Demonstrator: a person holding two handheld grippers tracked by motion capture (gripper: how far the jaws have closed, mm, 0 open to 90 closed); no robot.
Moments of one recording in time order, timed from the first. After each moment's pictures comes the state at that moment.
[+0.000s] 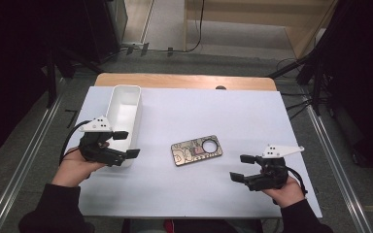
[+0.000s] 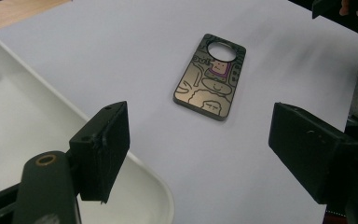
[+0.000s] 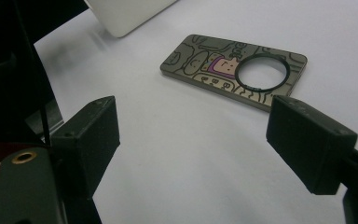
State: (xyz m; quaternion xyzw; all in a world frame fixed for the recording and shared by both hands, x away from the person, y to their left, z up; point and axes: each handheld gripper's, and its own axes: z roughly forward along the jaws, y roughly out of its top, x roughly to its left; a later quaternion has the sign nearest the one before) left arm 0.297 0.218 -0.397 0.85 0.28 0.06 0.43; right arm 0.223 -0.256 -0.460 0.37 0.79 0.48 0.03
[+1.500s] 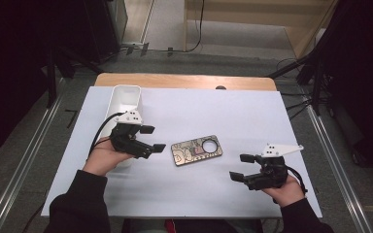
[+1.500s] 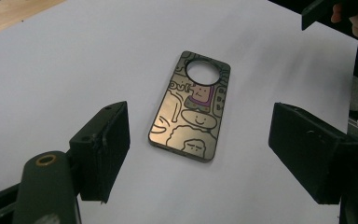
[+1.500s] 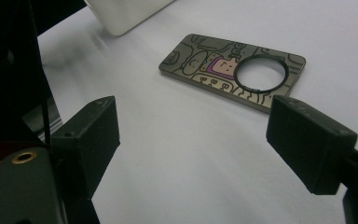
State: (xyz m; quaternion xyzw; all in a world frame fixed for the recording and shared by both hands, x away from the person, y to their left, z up) left arm 0.323 0.152 -0.403 0.87 0.24 0.04 0.43; right arm 0.224 -0.254 -0.457 0.37 0.80 0.48 0.03
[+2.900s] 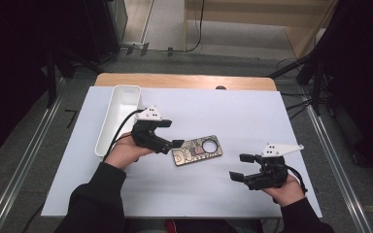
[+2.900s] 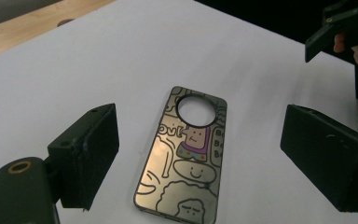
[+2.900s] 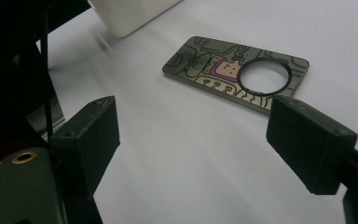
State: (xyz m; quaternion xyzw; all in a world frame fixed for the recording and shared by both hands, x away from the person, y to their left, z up) left arm 0.343 0.108 -0.421 0.86 0.22 0.04 0.47; right arm 0.225 -0.254 -0.456 0.37 0.80 0.48 0.03
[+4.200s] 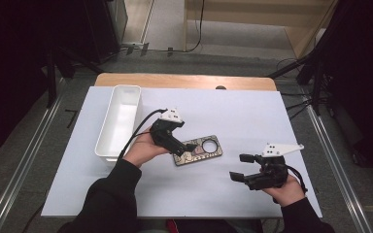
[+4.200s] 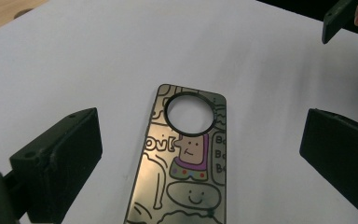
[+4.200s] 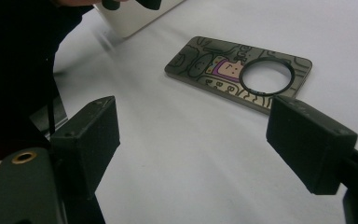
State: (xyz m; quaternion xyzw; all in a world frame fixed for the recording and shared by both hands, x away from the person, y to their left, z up) left arm 0.357 0.064 -0.440 0.88 0.18 0.02 0.44; right arm 0.225 -0.255 -0.456 0.37 0.80 0.48 0.02
